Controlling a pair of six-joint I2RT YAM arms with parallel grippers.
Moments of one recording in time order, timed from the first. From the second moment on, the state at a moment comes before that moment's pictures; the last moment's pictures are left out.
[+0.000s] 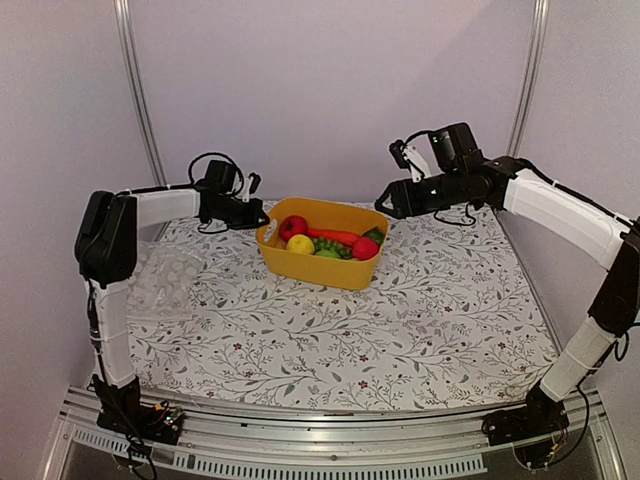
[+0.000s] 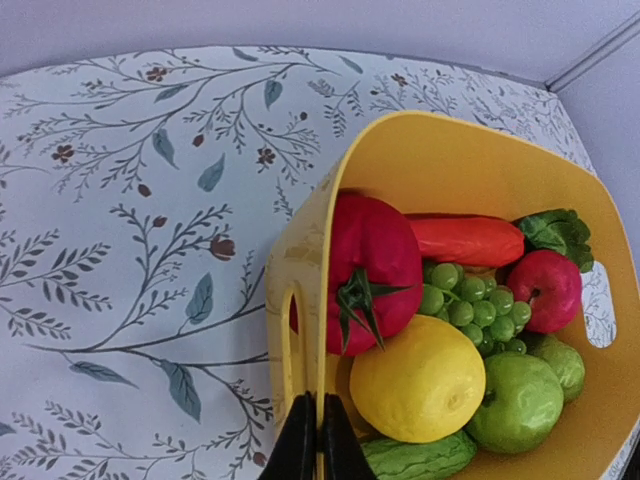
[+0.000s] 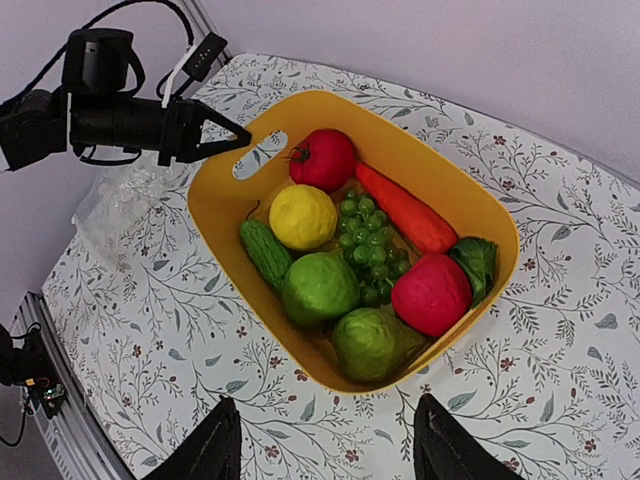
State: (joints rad) left arm -0.30 2.11 1.62 -0.29 0.31 -0.24; right arm 0.58 1.62 1.52 -0.55 -0.23 0.18
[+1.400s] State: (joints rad) left arm -0.24 1.46 1.05 -0.57 -0.29 -0.46; right arm 0.43 1.94 1.55 -0.68 -0.09 0.24
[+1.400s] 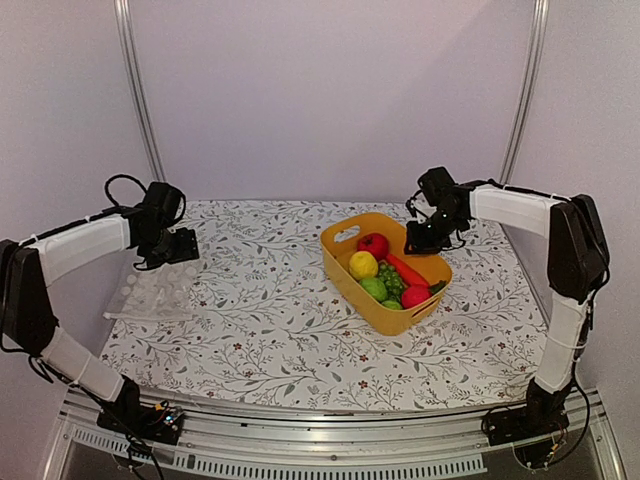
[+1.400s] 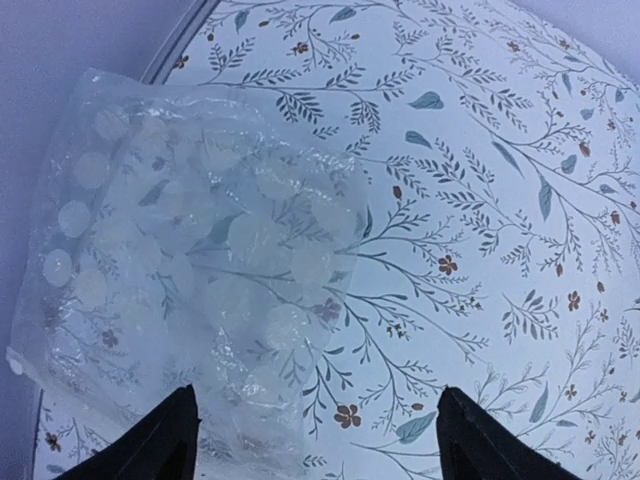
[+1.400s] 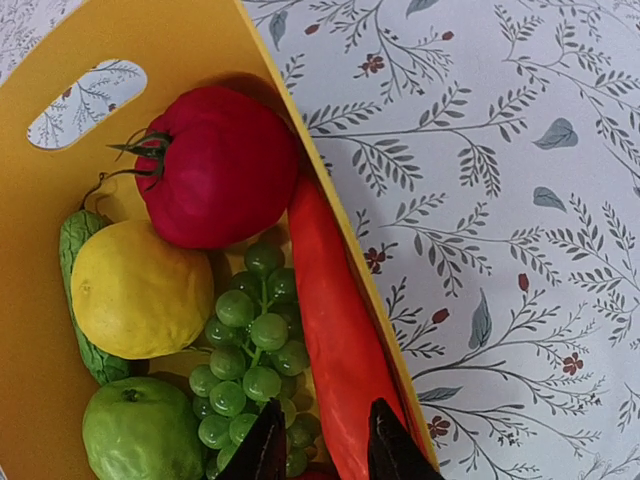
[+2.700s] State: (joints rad) left arm -0.35 1.80 1.12 -0.76 -0.39 -0.54; right arm 0.44 1.66 1.40 -0.60 -0.27 0.28
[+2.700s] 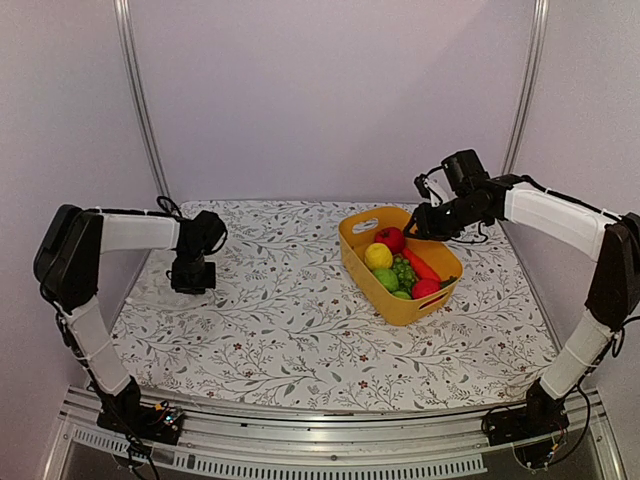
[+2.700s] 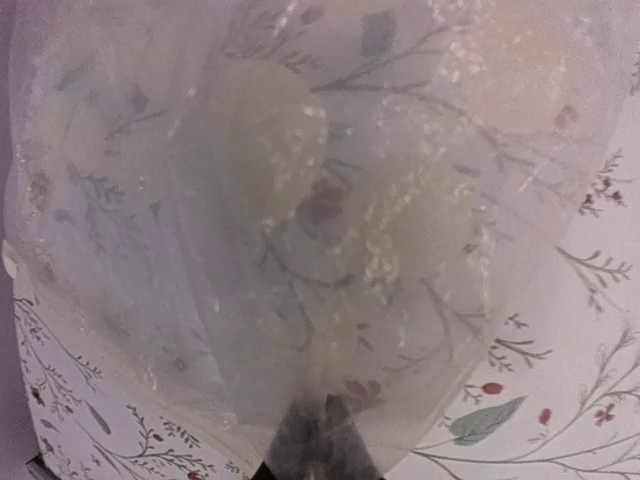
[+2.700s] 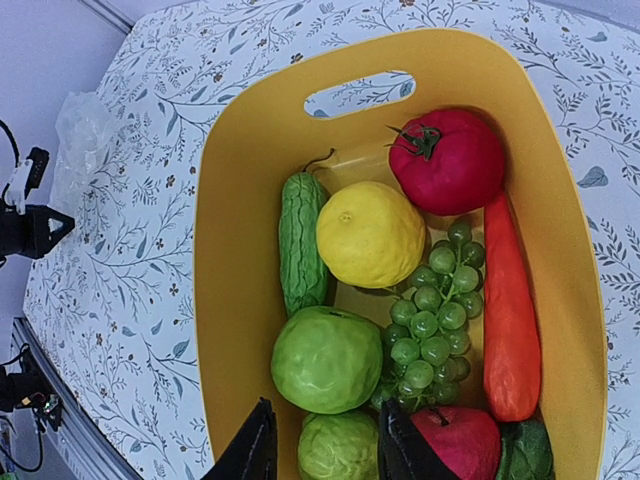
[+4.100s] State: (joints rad) left arm -0.72 1.86 1.17 -0.37 -0.34 0.49; right arm 0.46 1.63 1.35 -0.57 -0.42 0.28
